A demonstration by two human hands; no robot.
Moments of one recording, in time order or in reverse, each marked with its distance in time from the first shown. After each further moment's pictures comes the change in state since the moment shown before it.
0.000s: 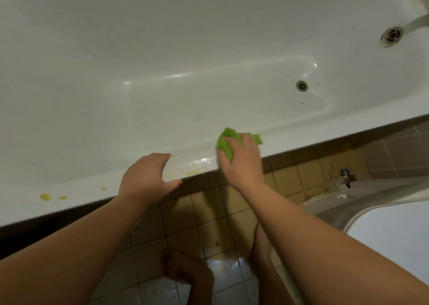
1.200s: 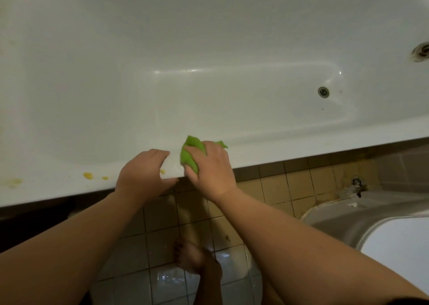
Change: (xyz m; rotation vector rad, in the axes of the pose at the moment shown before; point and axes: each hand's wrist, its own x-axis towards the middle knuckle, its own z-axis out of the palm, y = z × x) left_hand -0.026 -0.101 -0.004 0.007 0.150 0.136; right_hand -0.027 -0.118 0.076 -0.068 -0.200 -0.312
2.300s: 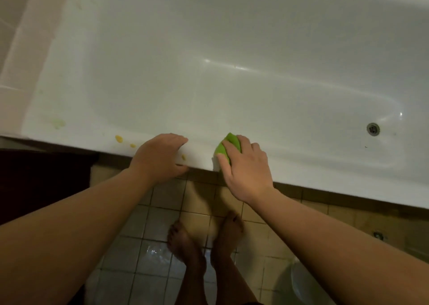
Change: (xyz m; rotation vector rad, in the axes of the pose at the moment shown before) left_hand -0.013 0.014 -0.025 -0.049 -0.018 -0.203; right_hand 0.015 0.026 -0.042 -0.198 -0.204 -0.140
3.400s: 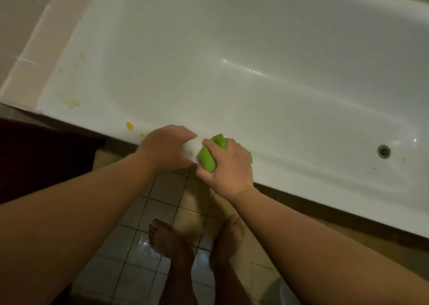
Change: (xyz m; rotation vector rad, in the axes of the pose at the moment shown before) left_hand 0.004 -0.006 -0.002 -0.010 -0.036 -0.045; right_hand 0.019 -0.033 0.031 0.125 0.050 -0.155
